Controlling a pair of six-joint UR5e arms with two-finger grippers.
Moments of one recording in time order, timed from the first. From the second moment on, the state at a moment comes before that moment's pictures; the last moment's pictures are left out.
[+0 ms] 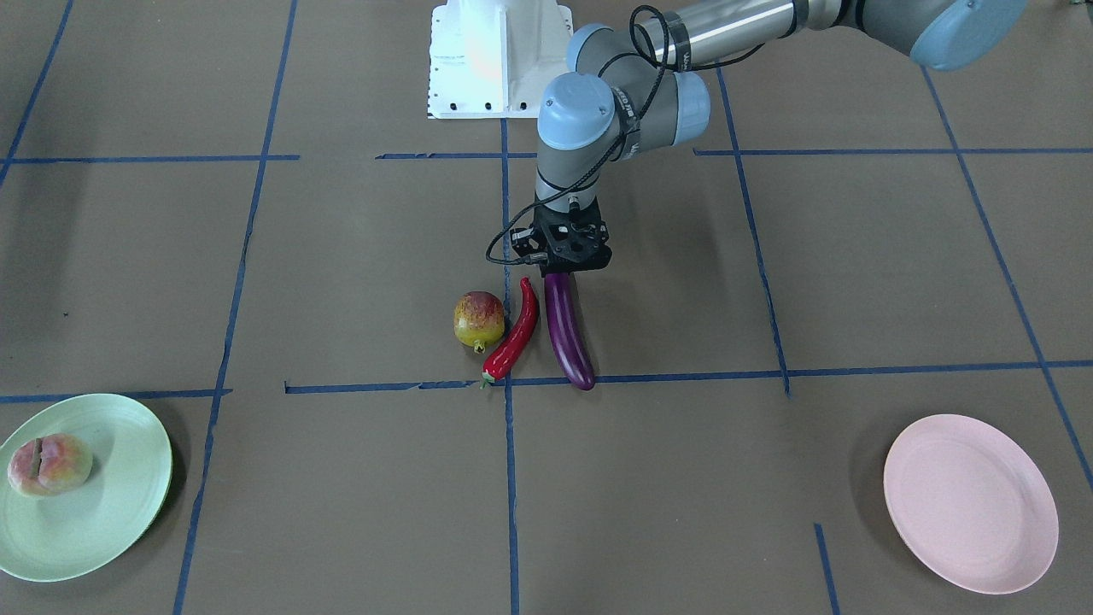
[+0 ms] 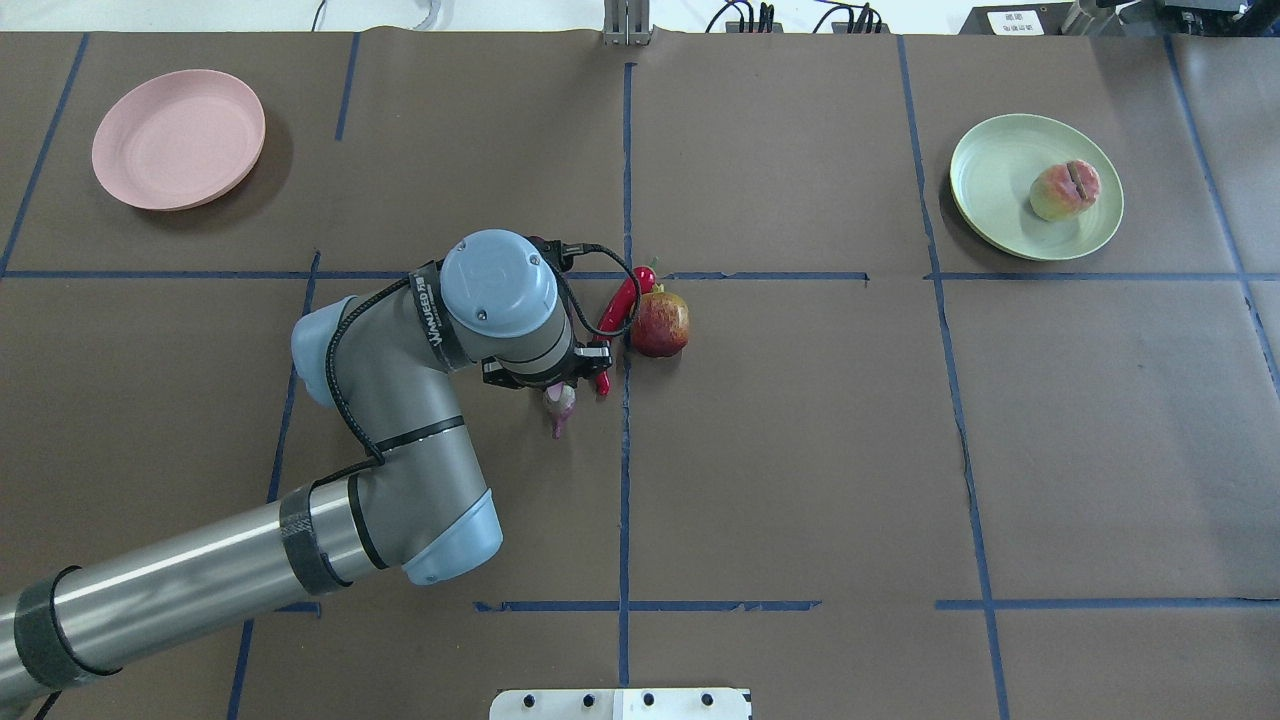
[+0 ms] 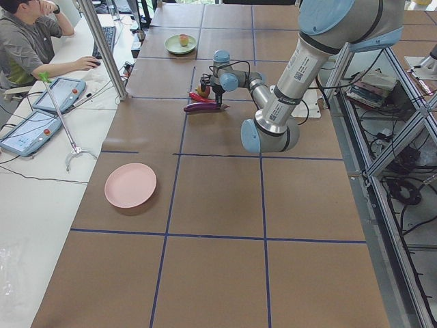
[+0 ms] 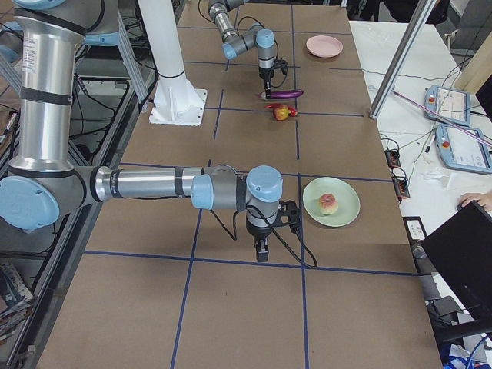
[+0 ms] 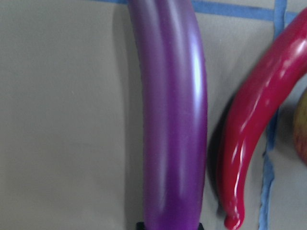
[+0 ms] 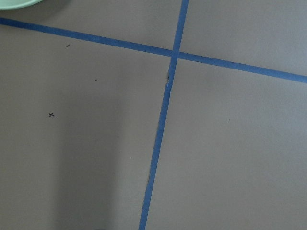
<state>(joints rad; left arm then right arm) -0.54 -2.29 -1.54 -1.70 -1.83 -1.40 1.53 -1.72 1.79 -1.62 2.30 -0.13</state>
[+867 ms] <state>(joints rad) -1.05 -2.08 -1.39 -1.78 -1.97 -1.24 1.53 -1.73 1.79 -1.62 2.30 -0.13</state>
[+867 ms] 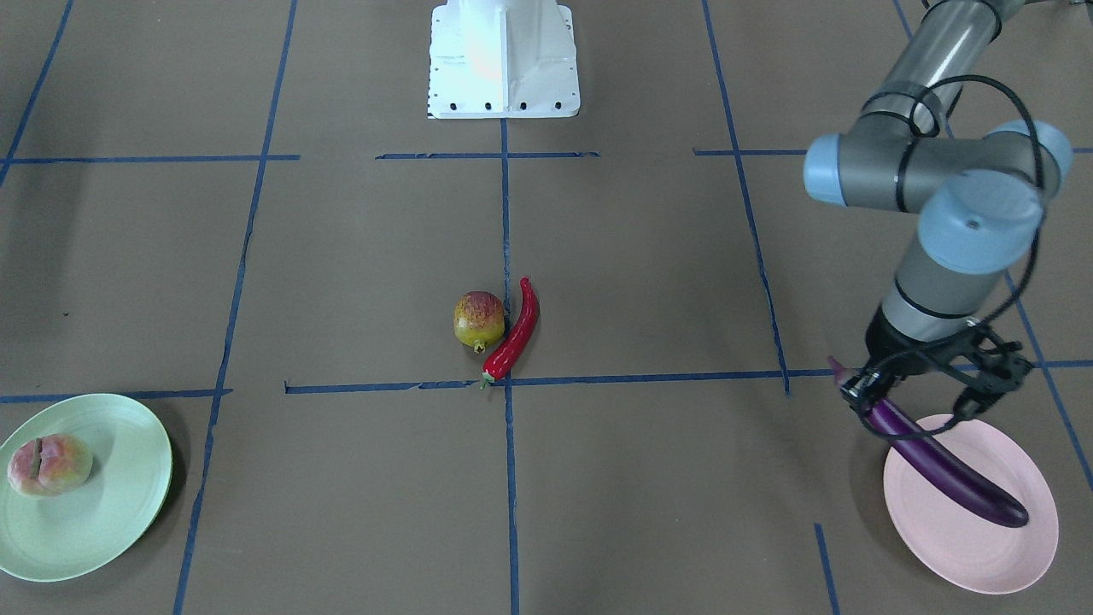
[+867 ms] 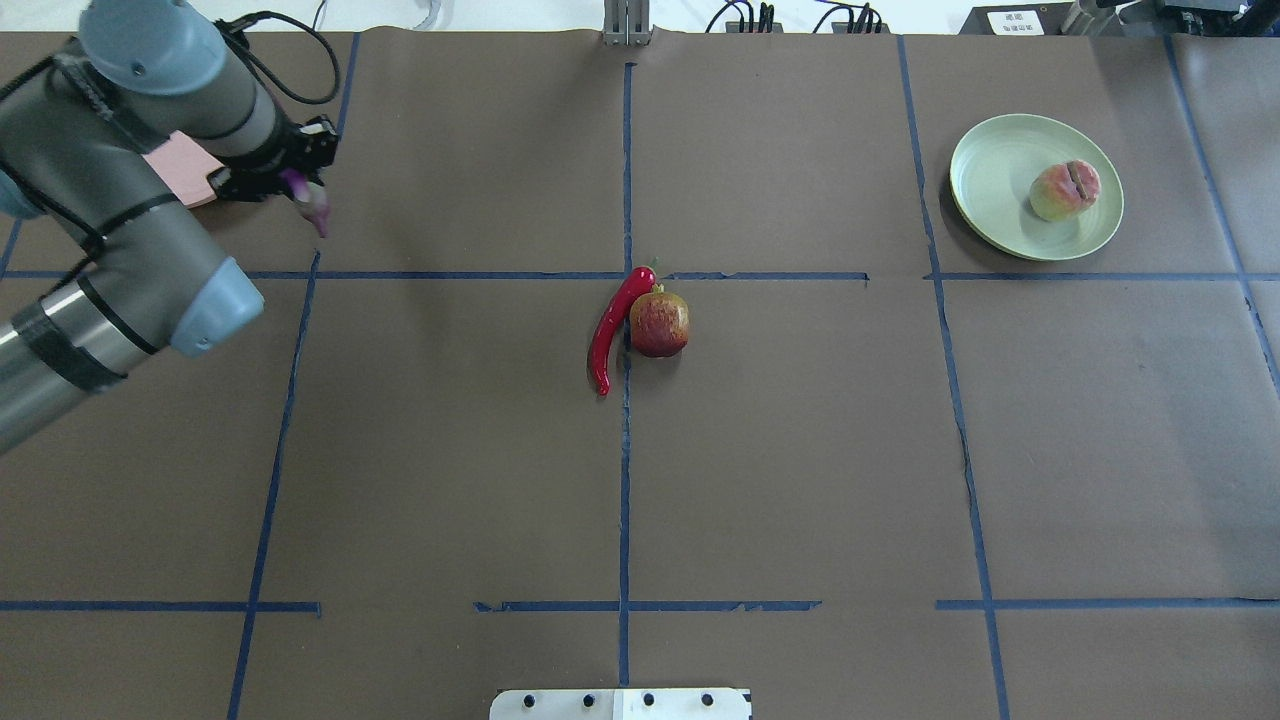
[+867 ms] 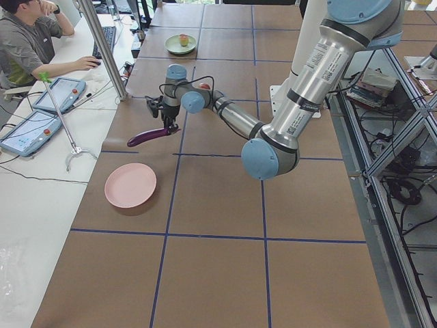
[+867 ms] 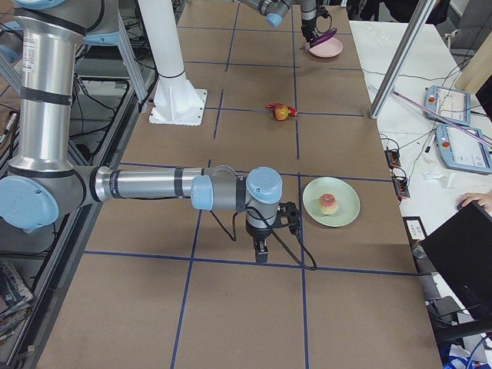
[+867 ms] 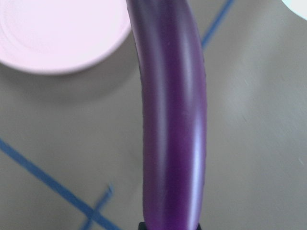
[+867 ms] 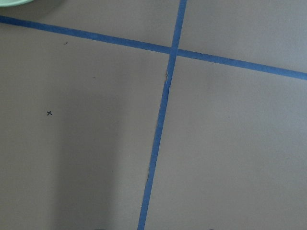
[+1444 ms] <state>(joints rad) -1.15 -2.10 -1.06 -1.92 -2.08 -0.87 1.53 -1.73 1.79 -1.62 2.30 -0.13</state>
